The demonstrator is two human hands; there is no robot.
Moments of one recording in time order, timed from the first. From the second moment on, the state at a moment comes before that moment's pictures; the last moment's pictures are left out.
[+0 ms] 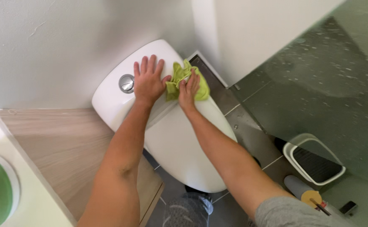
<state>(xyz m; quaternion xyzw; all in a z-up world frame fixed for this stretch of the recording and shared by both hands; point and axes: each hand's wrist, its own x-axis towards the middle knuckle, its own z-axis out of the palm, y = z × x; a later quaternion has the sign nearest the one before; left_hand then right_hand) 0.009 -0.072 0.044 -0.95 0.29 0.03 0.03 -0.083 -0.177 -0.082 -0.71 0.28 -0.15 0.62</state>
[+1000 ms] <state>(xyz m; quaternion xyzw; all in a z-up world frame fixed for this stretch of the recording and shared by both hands) 0.013 -0.071 0.035 -0.95 0.32 0.01 0.02 -0.154 -0.304 -0.160 -0.84 0.27 -0.01 0.47</state>
